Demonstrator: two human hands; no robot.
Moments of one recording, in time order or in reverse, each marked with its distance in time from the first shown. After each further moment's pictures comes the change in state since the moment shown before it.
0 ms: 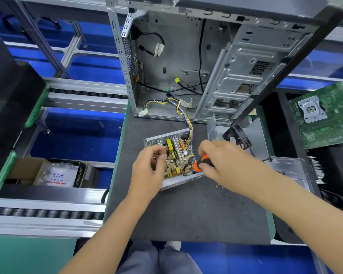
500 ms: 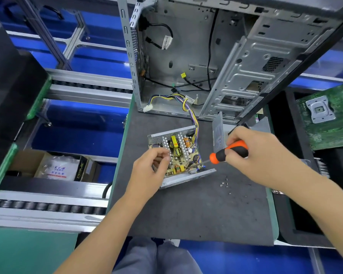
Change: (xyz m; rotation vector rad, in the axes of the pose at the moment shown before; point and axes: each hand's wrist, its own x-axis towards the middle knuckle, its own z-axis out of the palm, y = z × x) left_hand -0.003 -0.008 -0.011 -0.055 -0.089 -0.064; right_hand -0.008 0.027 -0.015 0.306 0.143 0.208
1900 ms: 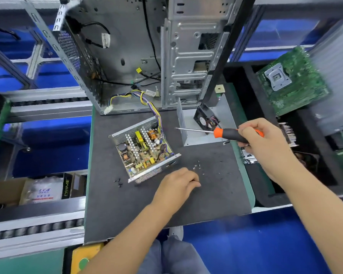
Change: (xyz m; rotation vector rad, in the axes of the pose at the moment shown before) left_hand -0.046 0.028 0.116 0.403 -0.578 0.196; right_hand -0.056 0.105 0.015 0.771 0.417 0.485
